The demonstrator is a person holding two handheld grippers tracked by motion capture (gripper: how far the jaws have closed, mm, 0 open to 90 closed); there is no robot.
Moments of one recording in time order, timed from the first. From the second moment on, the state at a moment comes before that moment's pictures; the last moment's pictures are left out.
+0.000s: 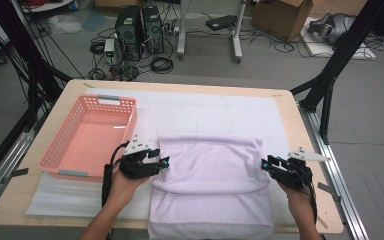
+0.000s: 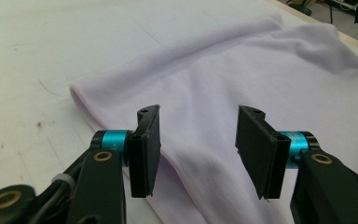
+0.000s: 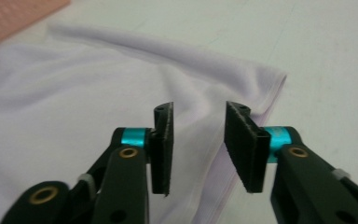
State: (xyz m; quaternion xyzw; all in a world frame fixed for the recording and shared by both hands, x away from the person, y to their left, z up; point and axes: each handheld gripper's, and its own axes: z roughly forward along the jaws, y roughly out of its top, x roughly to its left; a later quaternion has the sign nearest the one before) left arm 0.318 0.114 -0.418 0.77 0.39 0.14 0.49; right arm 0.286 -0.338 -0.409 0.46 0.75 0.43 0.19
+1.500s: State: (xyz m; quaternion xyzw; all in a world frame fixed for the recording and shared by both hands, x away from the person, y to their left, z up) left arm 0.395 0.095 -0.440 0.78 0.49 0.15 0.36; right arm 0.362 -0.338 -0.442 0.55 0.74 0.34 0.18
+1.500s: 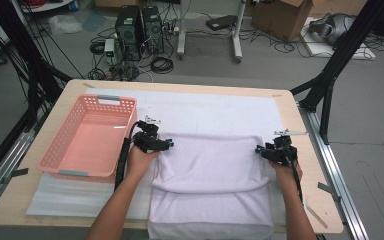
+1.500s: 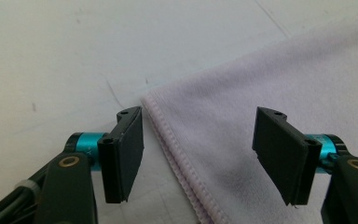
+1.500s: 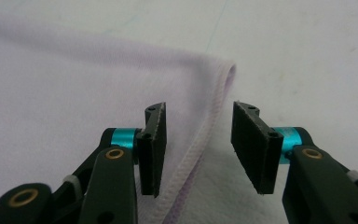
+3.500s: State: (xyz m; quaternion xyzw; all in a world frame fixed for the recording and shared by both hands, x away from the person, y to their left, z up) left arm 0.472 0.102 -0.425 0.69 0.52 0.19 0.46; right arm 0.436 -0.333 -0.425 0.54 0.69 0.41 0.23
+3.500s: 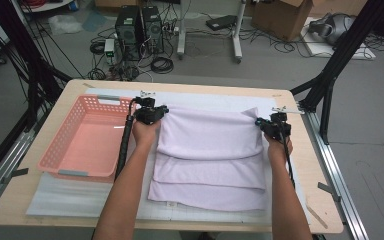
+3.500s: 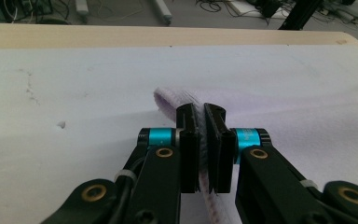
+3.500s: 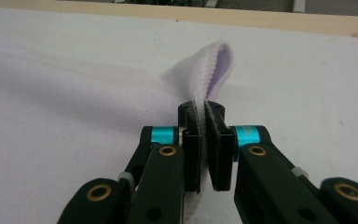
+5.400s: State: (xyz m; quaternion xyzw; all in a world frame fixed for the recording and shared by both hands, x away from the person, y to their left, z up) left arm 0.290 0.125 -0.436 0.77 0.37 0.14 0.49; right arm 0.255 -0.365 -0.428 0.49 0.74 0.41 0.22
